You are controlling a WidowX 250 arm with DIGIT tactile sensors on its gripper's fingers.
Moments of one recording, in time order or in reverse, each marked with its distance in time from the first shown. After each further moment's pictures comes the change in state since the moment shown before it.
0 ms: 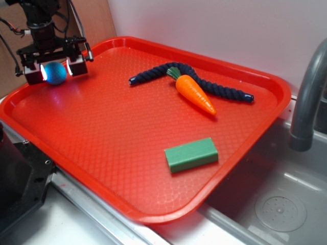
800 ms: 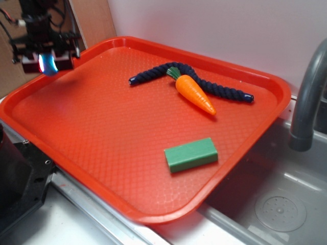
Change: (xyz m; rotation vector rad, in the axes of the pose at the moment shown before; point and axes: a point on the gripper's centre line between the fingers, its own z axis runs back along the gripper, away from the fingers) arm -0.004 0.001 0.041 0.023 -0.095 -0.131
